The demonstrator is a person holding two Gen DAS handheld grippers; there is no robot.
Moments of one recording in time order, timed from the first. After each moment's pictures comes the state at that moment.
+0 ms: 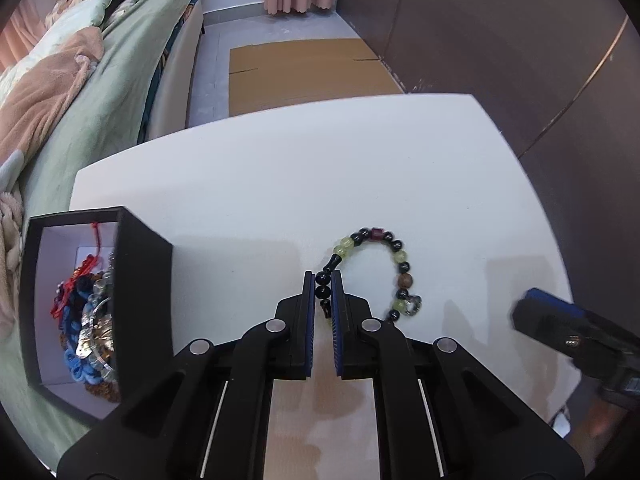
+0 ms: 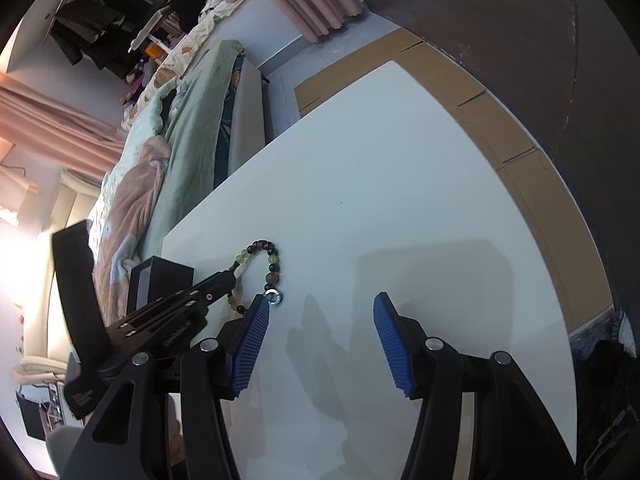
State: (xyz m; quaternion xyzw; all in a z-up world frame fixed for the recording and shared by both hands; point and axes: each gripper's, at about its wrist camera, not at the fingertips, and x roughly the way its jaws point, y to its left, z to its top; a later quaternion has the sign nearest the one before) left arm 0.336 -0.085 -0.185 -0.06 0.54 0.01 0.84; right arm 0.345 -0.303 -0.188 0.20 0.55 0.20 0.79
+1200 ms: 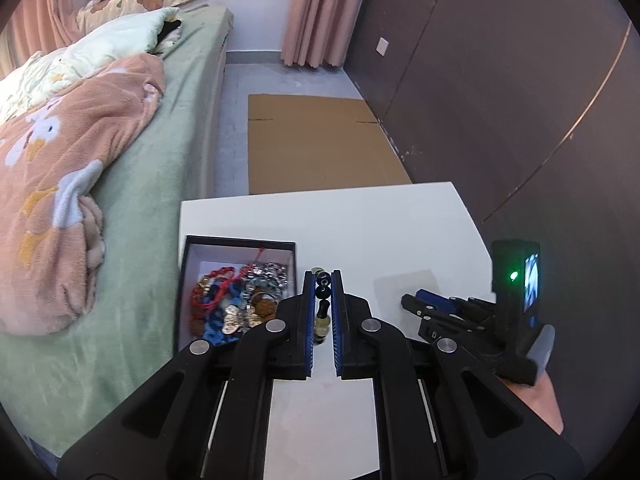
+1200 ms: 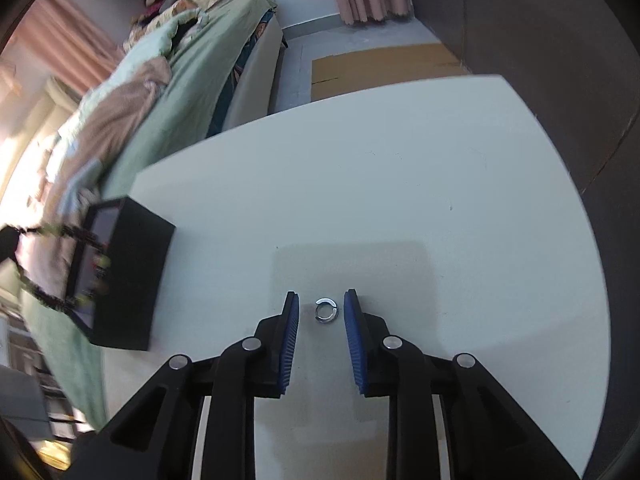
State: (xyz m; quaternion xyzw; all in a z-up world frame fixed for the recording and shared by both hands) left arm 0.268 0.012 -0.079 -0.12 0.46 0.00 0.88; right arm 0.346 -0.203 -0.197 0.00 0.55 0.19 0.81
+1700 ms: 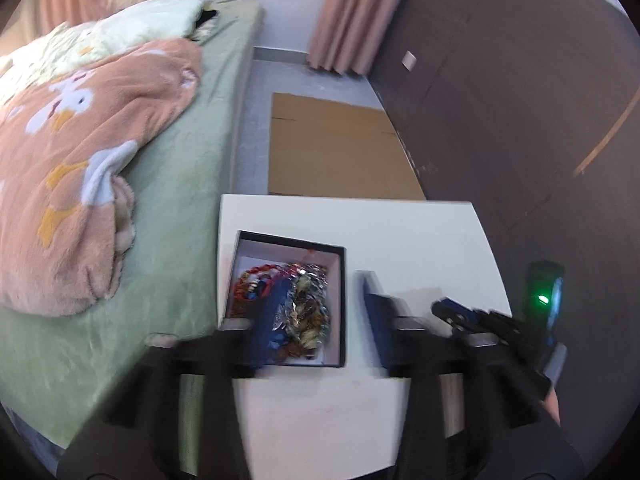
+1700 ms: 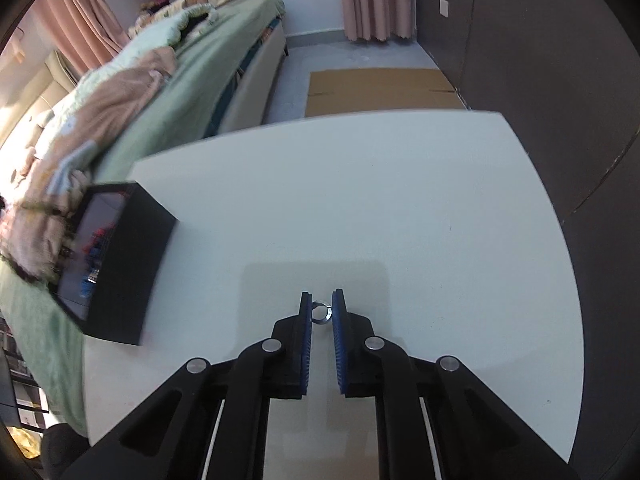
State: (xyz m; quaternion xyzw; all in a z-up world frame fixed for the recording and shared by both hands) left arm 0.253 0.062 -0.077 -0.17 0.45 0.03 0.88; right arm 0.334 -0.193 -0.169 -0.02 0.52 0.19 0.83
